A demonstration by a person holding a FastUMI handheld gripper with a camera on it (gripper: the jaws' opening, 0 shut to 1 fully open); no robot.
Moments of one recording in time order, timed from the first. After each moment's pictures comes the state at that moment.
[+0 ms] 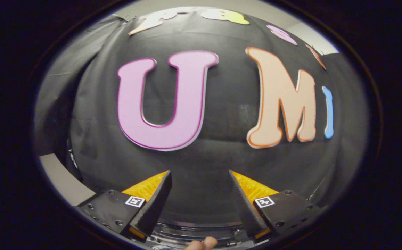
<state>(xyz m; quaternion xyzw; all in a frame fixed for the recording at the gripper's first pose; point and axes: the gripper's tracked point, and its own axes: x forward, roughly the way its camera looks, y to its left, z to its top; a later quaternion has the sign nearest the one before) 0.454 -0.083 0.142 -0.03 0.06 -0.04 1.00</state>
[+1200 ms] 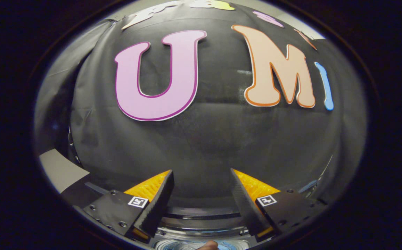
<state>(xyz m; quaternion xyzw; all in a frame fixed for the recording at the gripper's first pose) 0.453 -0.082 0.086 -0.01 0.09 -0.04 0.99</state>
